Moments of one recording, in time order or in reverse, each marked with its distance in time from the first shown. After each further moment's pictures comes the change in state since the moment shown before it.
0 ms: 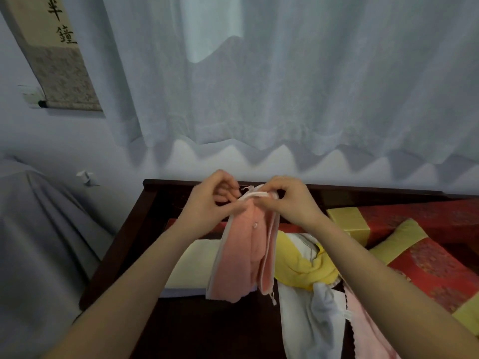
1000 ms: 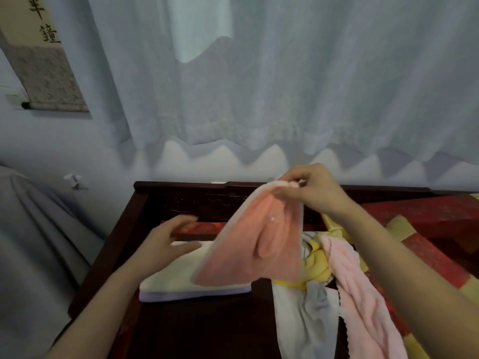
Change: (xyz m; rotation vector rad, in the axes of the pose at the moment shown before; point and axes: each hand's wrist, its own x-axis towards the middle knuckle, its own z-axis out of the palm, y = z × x) left_hand -0.057 -0.064 -0.044 0.254 -0.138 -0.281; right_hand -0.006 -0.011 -0.059 -0.005 -0.006 0.155
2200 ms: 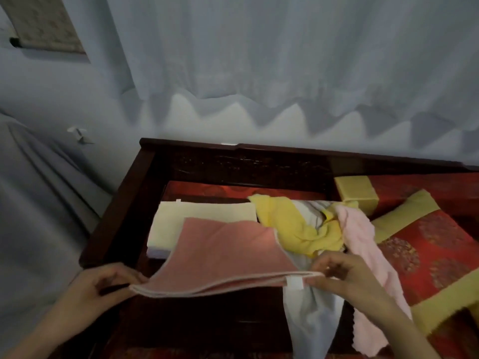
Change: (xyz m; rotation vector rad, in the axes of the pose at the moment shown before) left_hand -0.130 -0.091 -0.020 -0.247 0.005 -0.163; right_hand -0.157 0.102 0.063 0.346 -0.188 0.303
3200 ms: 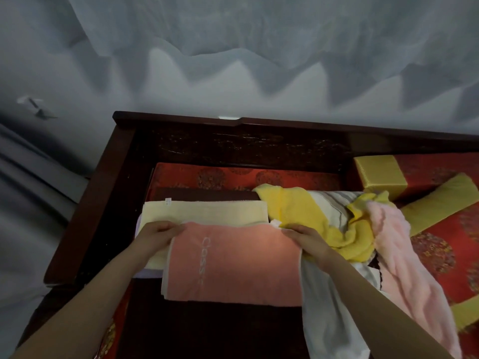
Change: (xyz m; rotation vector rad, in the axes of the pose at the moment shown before) left_hand 0.222 -0.103 0.065 -0.116 0.008 -0.587; right_hand 0.201 0.152 0.053 0.075 0.065 0.619
